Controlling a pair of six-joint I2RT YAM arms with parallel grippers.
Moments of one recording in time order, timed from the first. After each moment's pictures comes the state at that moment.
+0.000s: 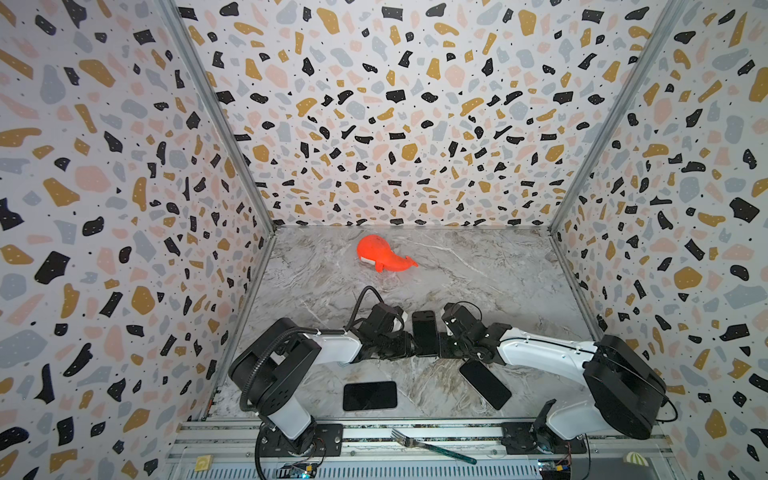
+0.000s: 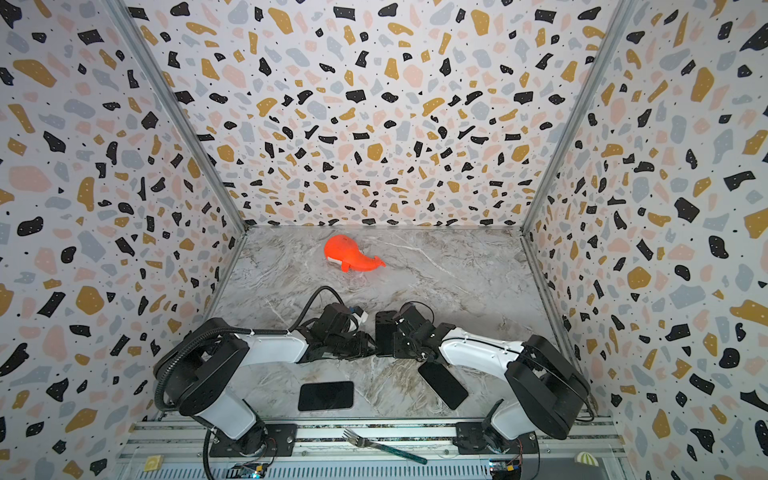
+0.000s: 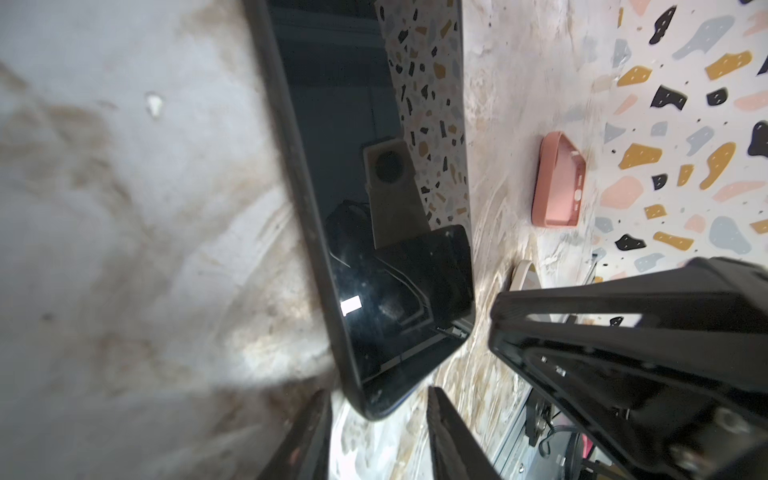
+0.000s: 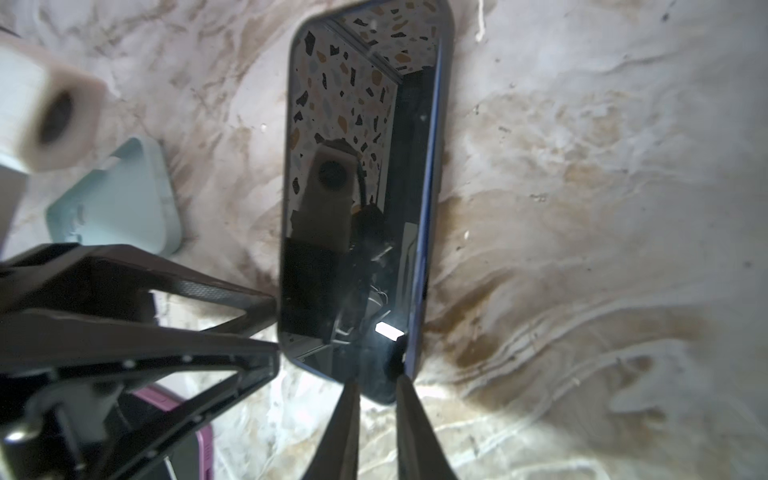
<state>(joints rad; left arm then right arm) -0.70 1.62 0.63 0.09 0.51 -0.75 0.83 1.44 0.73 -0.28 -0.07 0.74</state>
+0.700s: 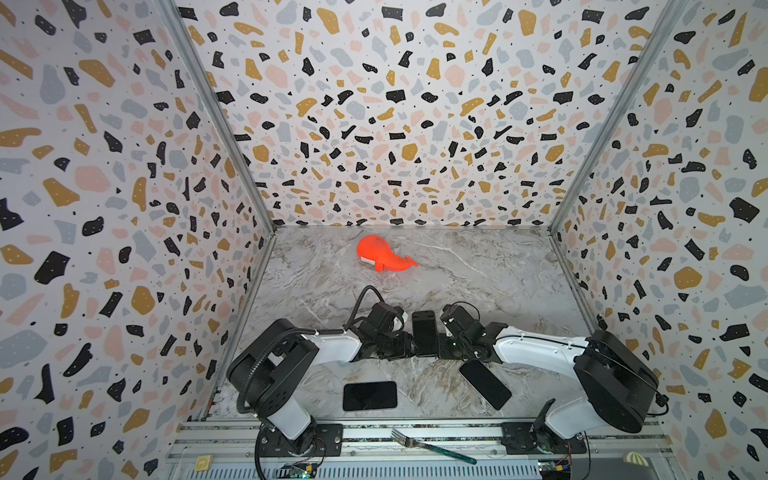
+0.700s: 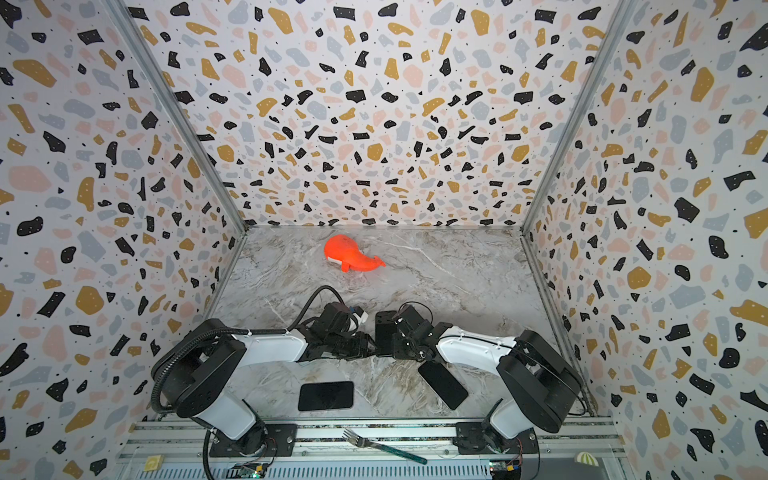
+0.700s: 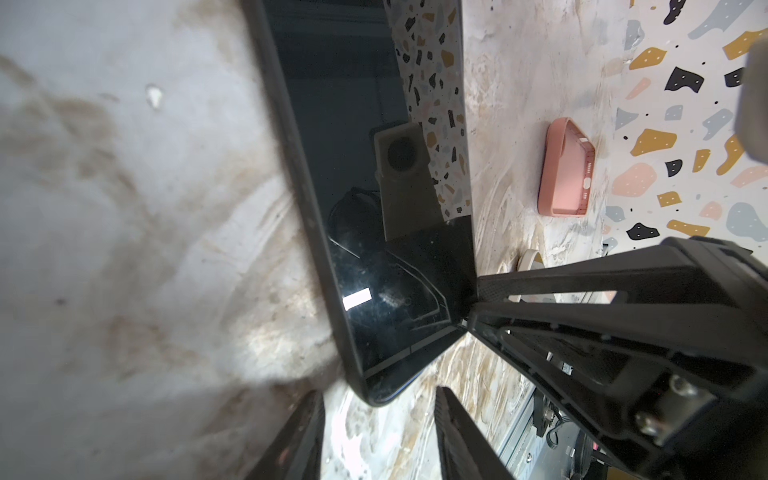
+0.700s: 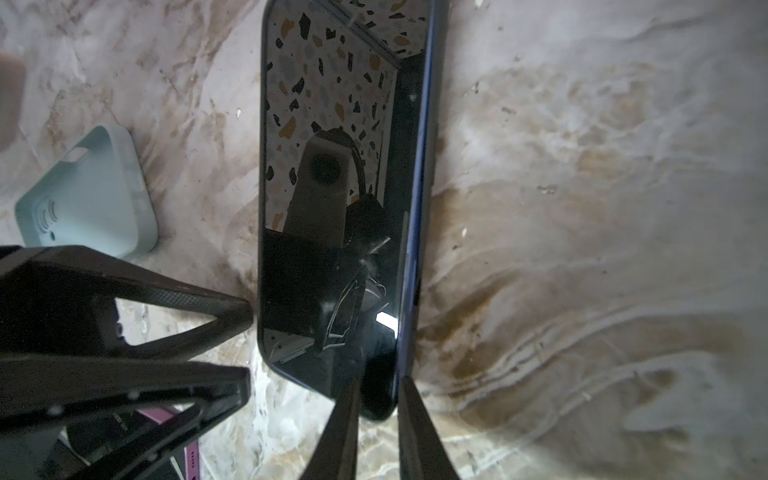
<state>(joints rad) -0.70 1.62 0.64 0.07 0.52 -0.72 0.83 1.50 0.72 -0.26 -0.12 0.74</state>
